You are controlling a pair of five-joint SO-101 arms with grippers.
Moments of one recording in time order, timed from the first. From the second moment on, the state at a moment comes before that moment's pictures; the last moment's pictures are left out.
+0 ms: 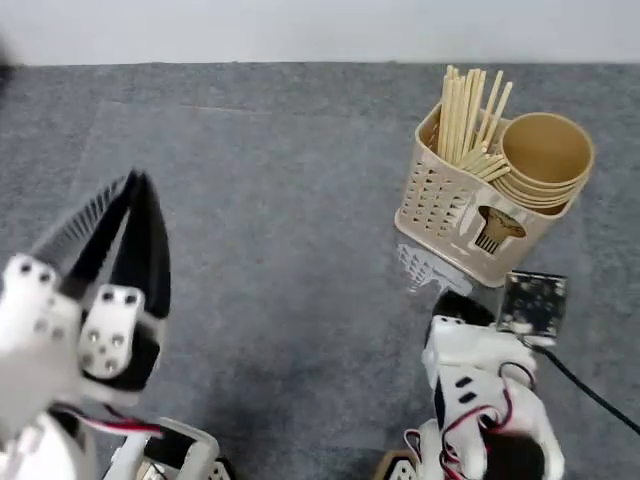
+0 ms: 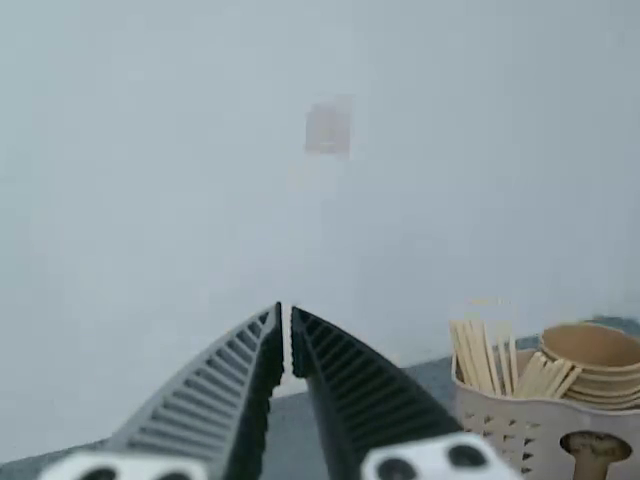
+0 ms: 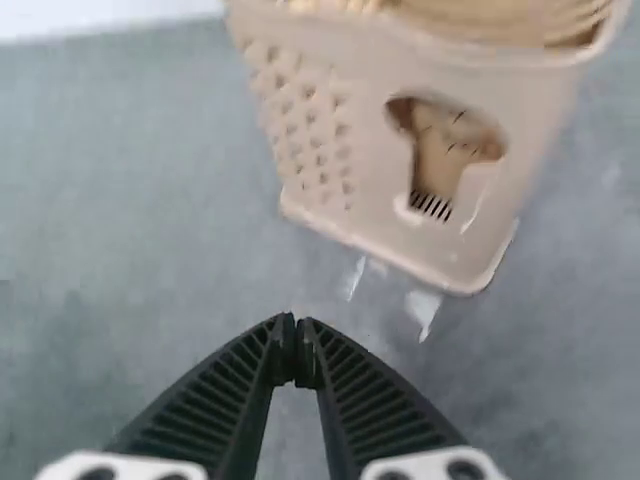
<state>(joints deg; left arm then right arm) 14.8 -73.3 15.0 67.6 6.5 -1.4 -97.6 64.2 78.1 -6.5</state>
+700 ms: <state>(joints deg) 6.9 -102.9 73.0 62.0 3.5 -2.2 -97.5 79.6 76.5 -6.5</state>
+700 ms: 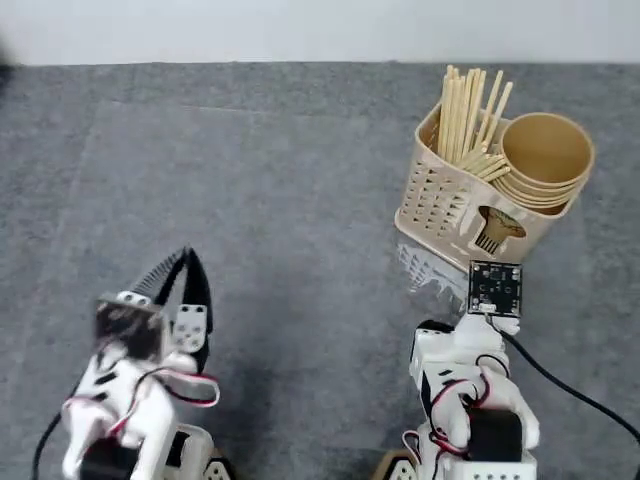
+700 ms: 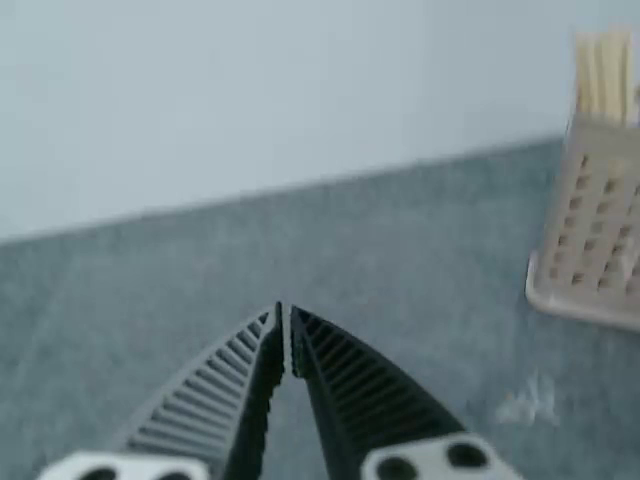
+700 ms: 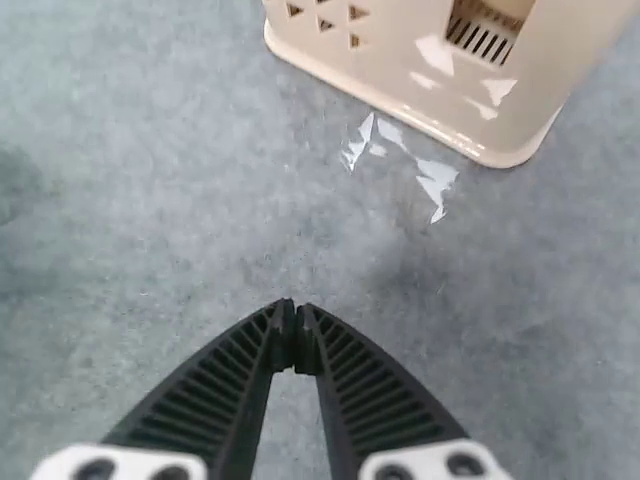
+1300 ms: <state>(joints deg) -10.2 -103.4 96.9 61.9 3.1 -2.2 -96.9 95.0 70.3 -3.7</state>
